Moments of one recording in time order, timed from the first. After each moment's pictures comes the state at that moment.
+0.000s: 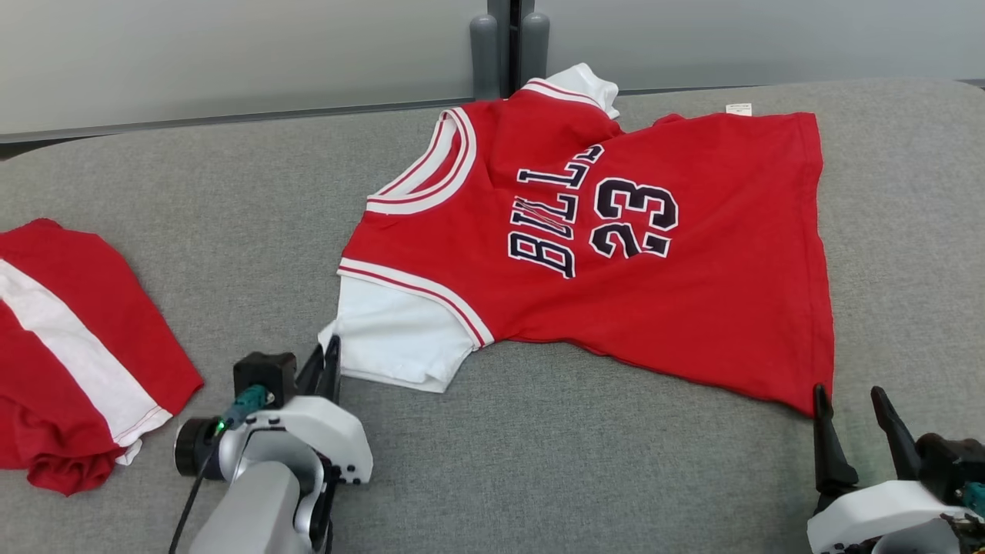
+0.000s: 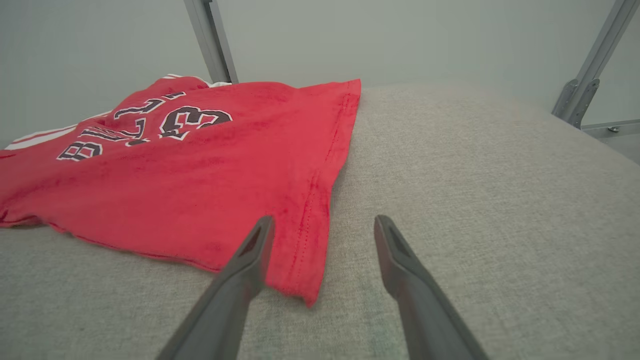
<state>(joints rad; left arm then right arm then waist) -0.44 0.05 -0.30 0.86 -0.35 0.02 -0.26 -0.07 -0.11 -0.05 0.40 0.19 0.13 -0.20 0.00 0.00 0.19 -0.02</state>
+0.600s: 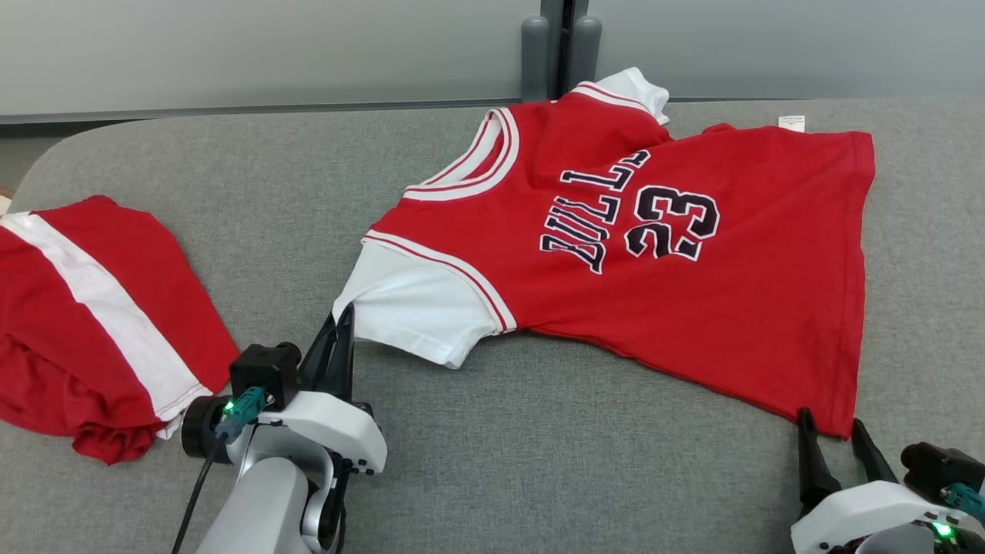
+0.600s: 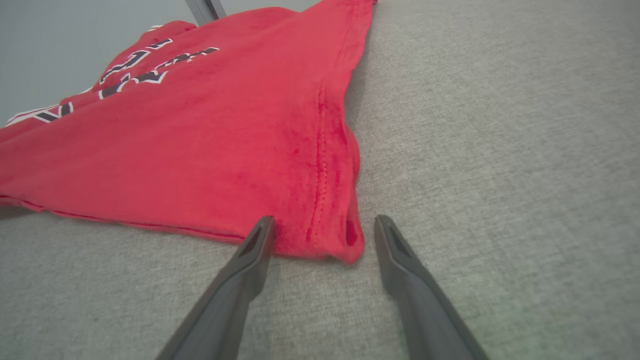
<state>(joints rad) -0.35 0.05 -0.27 0.57 -0.32 0.02 -0.26 -0.12 -0.07 -0.05 0.54 0.32 0.13 -0.14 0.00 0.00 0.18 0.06</state>
